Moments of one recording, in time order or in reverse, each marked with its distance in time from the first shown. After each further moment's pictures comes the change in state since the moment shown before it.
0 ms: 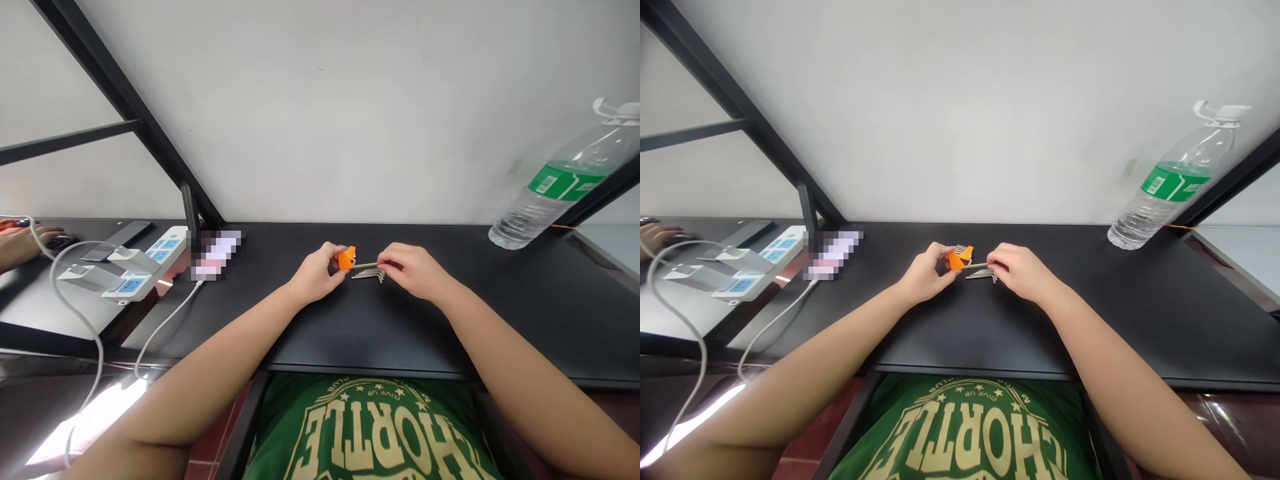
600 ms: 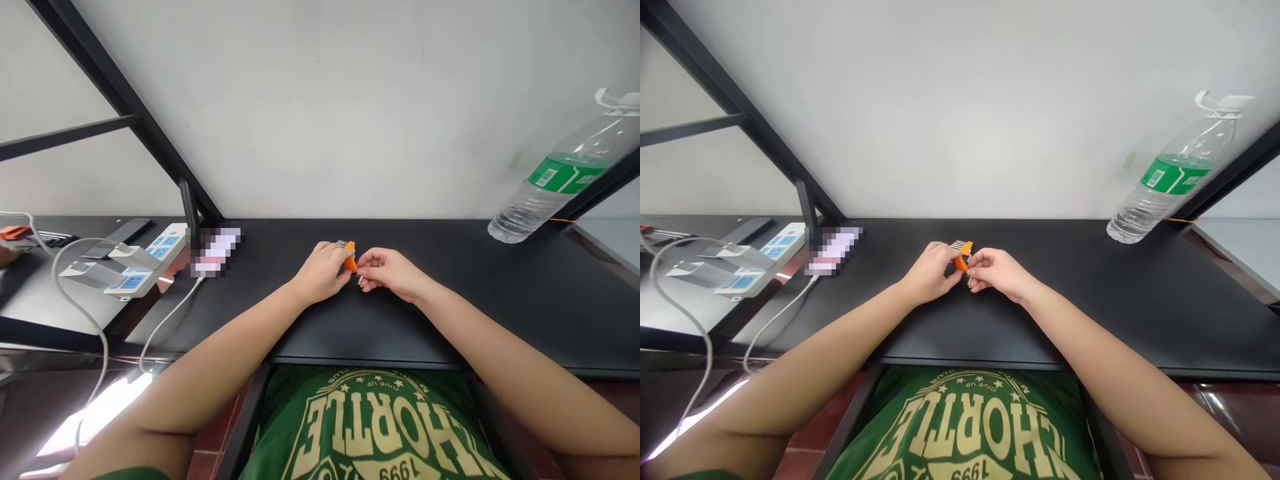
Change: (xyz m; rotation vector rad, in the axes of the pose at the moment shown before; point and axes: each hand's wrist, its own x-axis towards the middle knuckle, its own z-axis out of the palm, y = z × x) left_hand 0.003 0.009 0.006 0.292 0.009 0.378; right_hand 0.010 -0.022 0.039 1.083 -0.148 0.707
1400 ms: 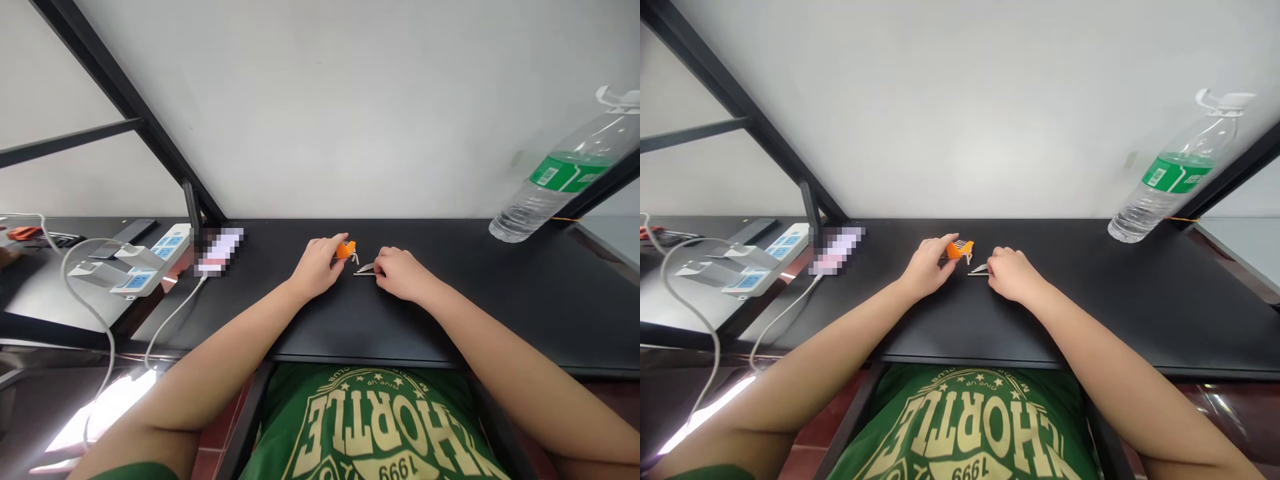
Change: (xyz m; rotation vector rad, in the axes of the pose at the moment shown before) left_hand 0.001 -0.001 -0.007 0.007 0.005 -0.263; right_hand -0.003 0.002 -0.019 -1.468 0.122 -0.287
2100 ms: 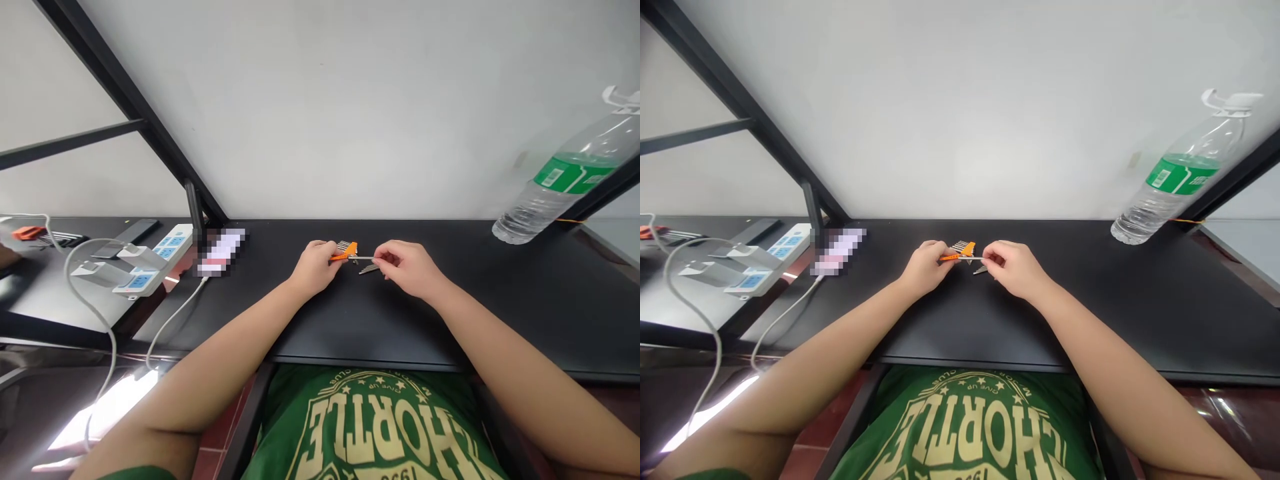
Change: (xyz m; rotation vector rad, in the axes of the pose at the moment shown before) left_hand 0.003 -0.008 0.002 -0.066 -0.005 -0.116; right_hand -0.010 -0.003 -0.020 0.614 0.318 -0.037
